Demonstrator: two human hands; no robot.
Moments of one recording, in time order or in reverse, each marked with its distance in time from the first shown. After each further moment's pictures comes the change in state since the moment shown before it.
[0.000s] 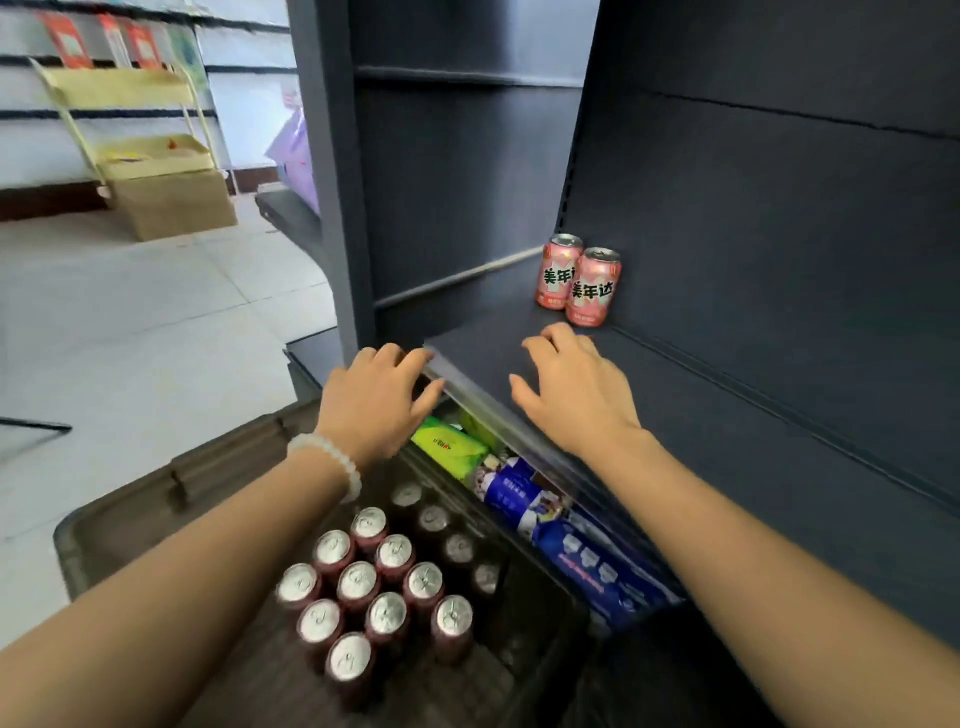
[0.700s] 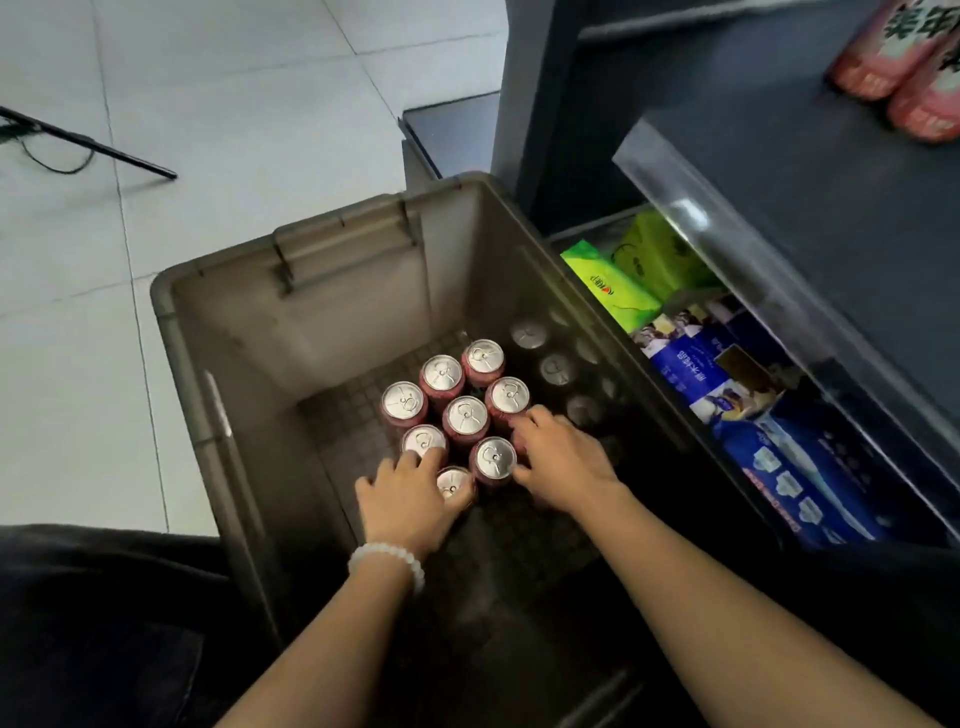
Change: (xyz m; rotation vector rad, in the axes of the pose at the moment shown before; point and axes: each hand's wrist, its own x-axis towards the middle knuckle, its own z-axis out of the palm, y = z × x) left_hand -0.197 -0.067 0.206 -0.122 -0.546 -0.654; right_hand -0.072 -0.106 0.258 0.103 -0.759 -0.203
